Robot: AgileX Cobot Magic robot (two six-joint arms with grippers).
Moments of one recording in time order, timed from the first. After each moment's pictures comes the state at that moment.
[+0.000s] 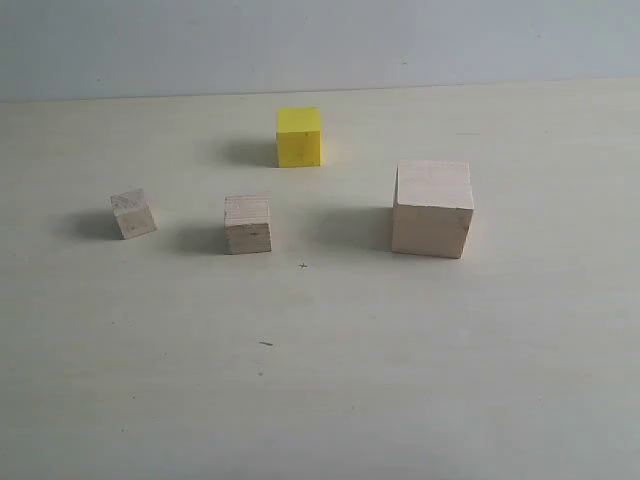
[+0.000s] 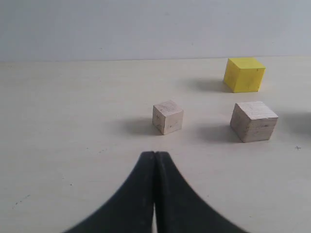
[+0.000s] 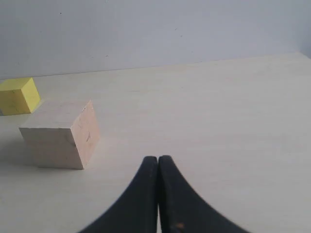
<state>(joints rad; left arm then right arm) -0.12 0.01 0.00 -0.15 0.34 0.12 0.00 0.01 0.00 0.05 0.34 0.01</state>
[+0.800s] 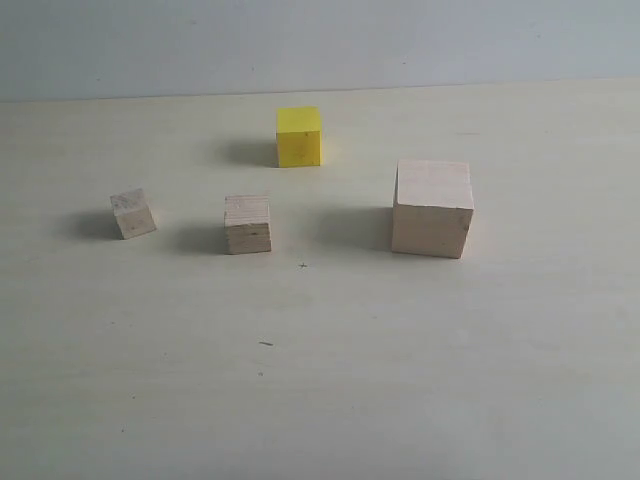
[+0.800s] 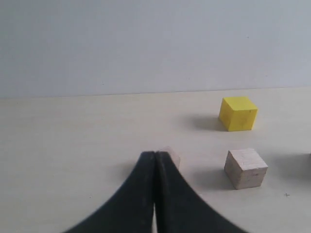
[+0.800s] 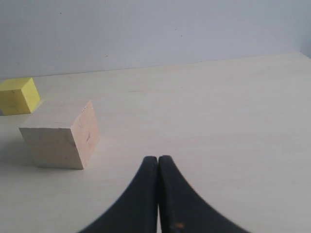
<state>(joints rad) -0.12 0.27 -0.29 -0.15 0.34 0.12 0.00 0.01 0.00 0.05 0.34 0.01</state>
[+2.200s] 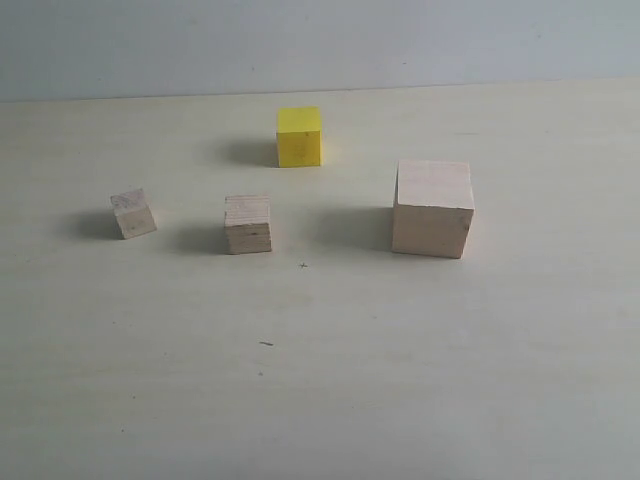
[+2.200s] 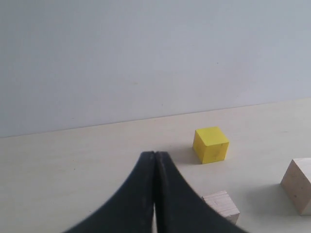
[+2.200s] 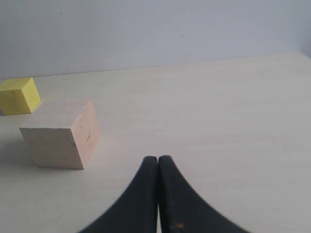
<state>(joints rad) -0.23 0.69 -0.68 -0.15 0.33 0.12 0.00 0.01 0.00 0.05 0.34 0.01</state>
